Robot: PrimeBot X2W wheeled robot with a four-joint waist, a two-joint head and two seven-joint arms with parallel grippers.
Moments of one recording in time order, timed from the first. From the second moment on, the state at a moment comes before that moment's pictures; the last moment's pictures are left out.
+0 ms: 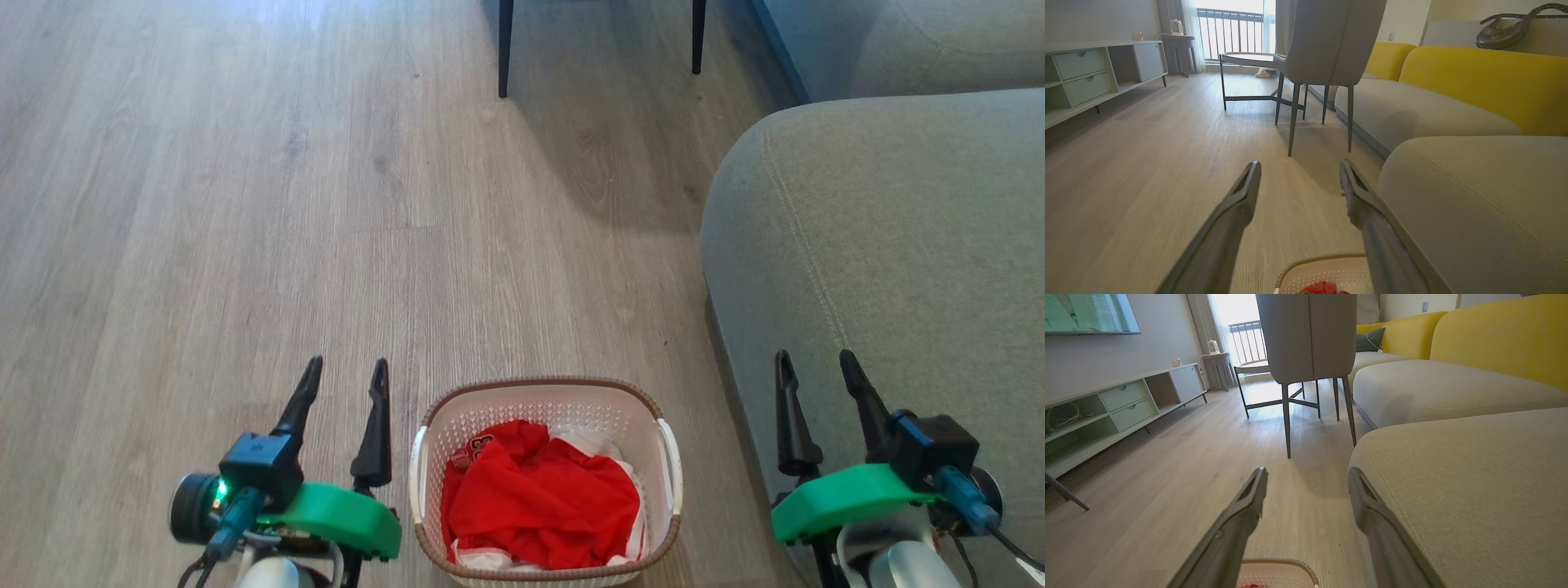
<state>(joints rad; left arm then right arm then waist) 0.02 0.06 -0.25 0.11 -0.20 0.01 -0.25 0.02 -0.05 0.10 0.11 0.25 0.12 -0.25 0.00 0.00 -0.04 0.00</state>
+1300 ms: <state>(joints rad) 0.09 0.06 -0.24 0.22 -0.34 0.00 -0.23 0.08 -0.04 0.10 0.21 0.38 0.12 -0.22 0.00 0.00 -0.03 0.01</state>
